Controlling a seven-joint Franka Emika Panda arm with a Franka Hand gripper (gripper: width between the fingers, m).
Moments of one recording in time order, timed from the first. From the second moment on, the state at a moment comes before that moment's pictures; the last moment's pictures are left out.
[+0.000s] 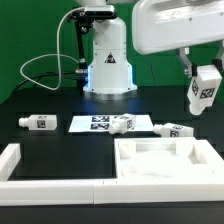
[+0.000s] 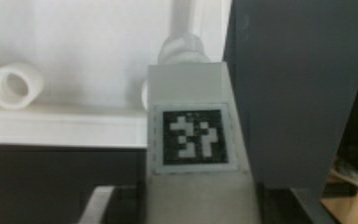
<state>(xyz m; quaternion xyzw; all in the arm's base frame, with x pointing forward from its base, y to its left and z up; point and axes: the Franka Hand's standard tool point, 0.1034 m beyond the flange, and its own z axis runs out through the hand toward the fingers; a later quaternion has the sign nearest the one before) 0.628 0.108 0.179 -0.99 -0.05 -0.06 0.07</state>
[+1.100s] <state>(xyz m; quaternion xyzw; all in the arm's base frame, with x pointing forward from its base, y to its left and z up) 0.647 0.100 0.134 -0.94 -0.06 -0.33 0.04</state>
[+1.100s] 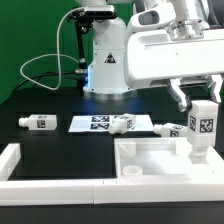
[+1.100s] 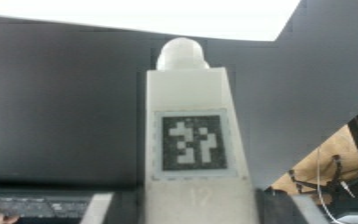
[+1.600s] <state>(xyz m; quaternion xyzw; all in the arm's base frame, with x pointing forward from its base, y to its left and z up) 0.633 0.104 0.113 -0.95 -0.07 -0.31 0.04</state>
